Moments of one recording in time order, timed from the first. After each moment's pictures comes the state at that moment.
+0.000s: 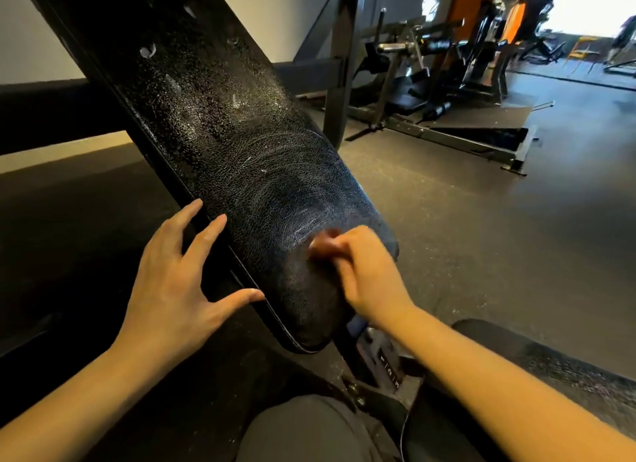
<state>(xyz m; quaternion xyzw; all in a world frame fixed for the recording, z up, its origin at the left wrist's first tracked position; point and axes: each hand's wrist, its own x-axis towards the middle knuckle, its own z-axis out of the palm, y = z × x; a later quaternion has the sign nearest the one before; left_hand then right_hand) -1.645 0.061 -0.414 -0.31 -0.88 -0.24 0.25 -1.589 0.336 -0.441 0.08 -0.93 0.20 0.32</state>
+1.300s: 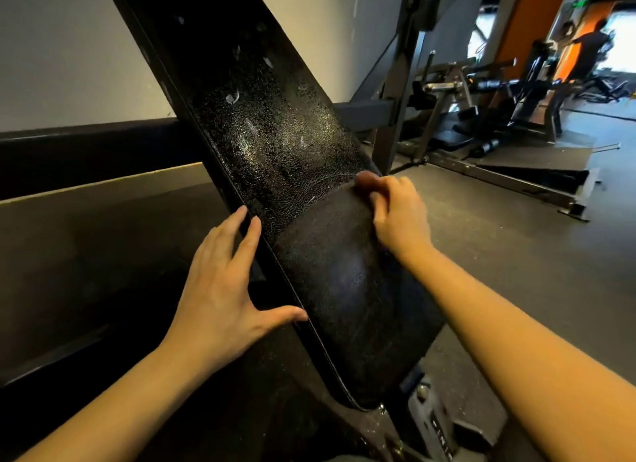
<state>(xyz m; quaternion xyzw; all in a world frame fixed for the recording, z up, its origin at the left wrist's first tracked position) -1.671 0.049 -0.393 -0.29 -0.90 -0.24 0.24 -1.713 0.330 -0.349 -0.06 -0.90 0.22 0.37</state>
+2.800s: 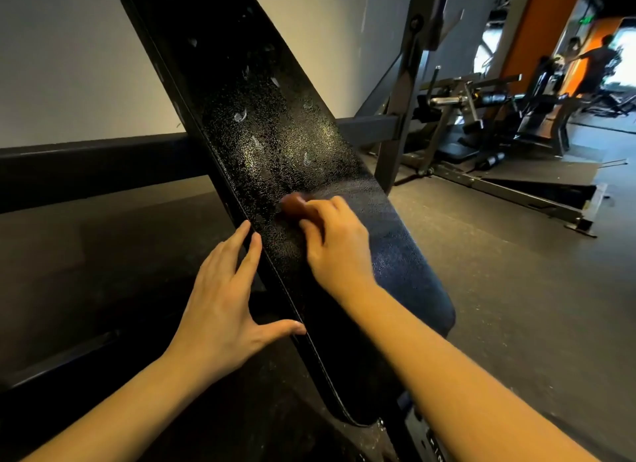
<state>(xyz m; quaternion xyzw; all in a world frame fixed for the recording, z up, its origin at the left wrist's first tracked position) -1.674 0.048 -0.396 -0.30 -0.90 -0.23 0.24 -1.699 0.242 -0.357 0.08 -0.88 0.26 0.40</state>
